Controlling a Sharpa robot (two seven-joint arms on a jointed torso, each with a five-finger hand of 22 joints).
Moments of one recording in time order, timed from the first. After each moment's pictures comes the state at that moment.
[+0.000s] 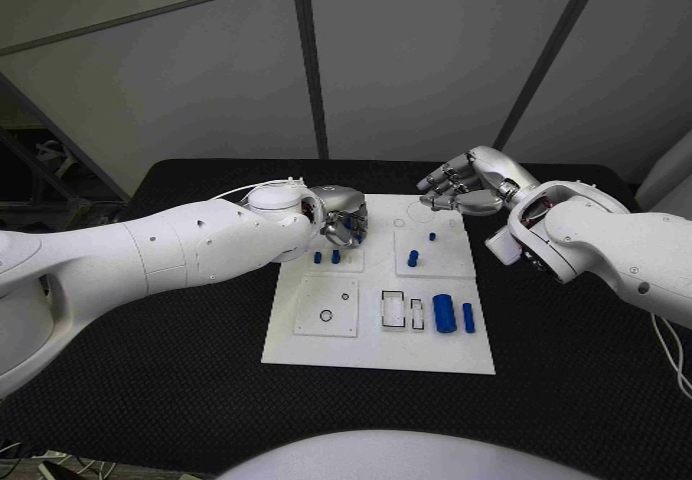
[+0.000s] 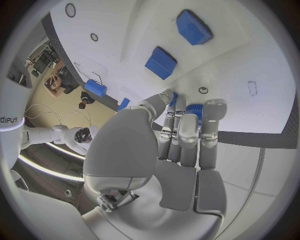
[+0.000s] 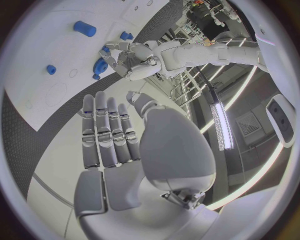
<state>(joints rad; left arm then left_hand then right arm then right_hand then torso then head) 1.23 -0.56 -0.10 1.18 -1.47 -0.11 -0.04 1.39 -0.15 0.50 -0.07 0.14 1.06 0.13 0.19 0.09 1.10 0.07 0.37 0.11 1.38 -0.01 1.27 1.07 0.14 1.26 0.10 0.94 1.10 1.24 -0.77 -0.01 1.48 -0.89 -0.35 0.07 1.37 -0.14 0.31 0.06 0.41 0.99 0.19 0.14 0.08 1.09 0.12 0.30 0.18 1.20 0.08 0.12 0.43 0.18 0.88 0.19 0.44 0.43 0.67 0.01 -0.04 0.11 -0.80</state>
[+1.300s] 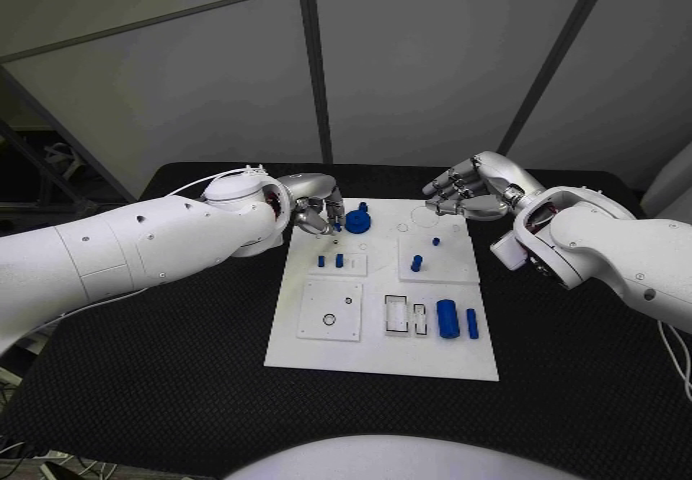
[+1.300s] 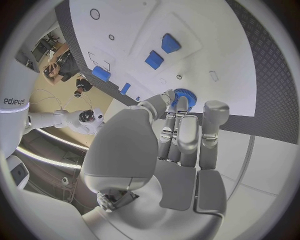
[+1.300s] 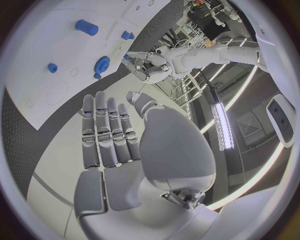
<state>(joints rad) 1.23 -0.75 -0.01 1.34 -1.41 -0.11 -0.06 1.38 -0.15 0.51 -0.07 0.13 1.08 0.14 0.19 0.09 1.12 0.07 0.34 0.10 1.40 -0.01 1.30 1.09 0.14 1.27 0.10 0.97 1.14 1.24 -0.77 -0.01 1.48 -0.89 -0.35 0.07 1.37 -0.14 0.31 0.06 0.41 0.99 0.19 0.14 0.08 1.09 0.12 0.30 0.18 1.20 0.07 0.12 0.43 0.18 0.88 0.19 0.44 0.43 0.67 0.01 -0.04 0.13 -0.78</state>
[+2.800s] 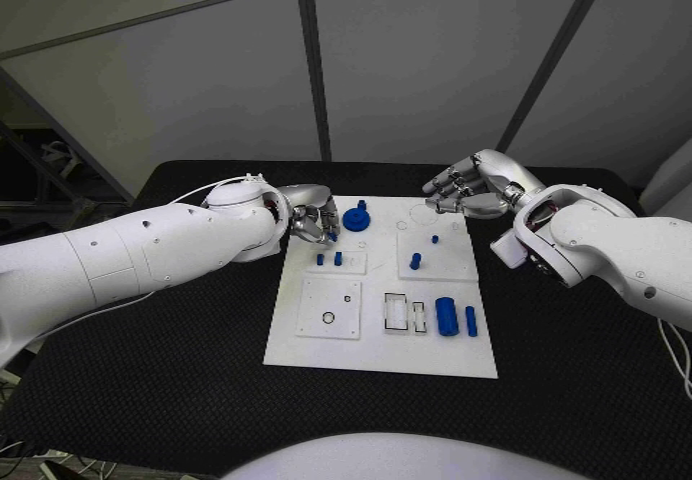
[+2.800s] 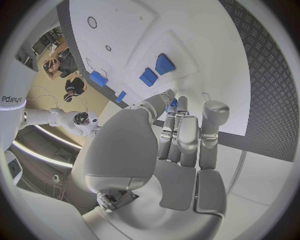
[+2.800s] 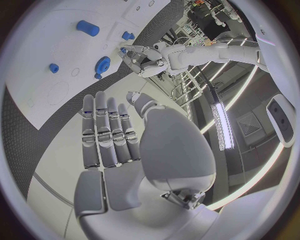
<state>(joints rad) 1.20 -0.73 -0.01 1.29 -1.38 -0.07 -0.08 1.38 -0.15 0.51 -0.07 0.13 1.08 0.13 0.18 0.09 1.13 0.06 0.34 0.10 1.40 -0.01 1.30 1.09 0.14 1.28 0.10 0.98 1.15 1.24 -0.78 -0.01 1.48 -0.89 -0.35 0.07 1.37 -0.14 0.31 0.06 0.42 0.99 0.19 0.14 0.08 1.09 0.12 0.30 0.18 1.20 0.07 0.12 0.43 0.18 0.88 0.19 0.44 0.43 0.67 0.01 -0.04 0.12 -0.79</state>
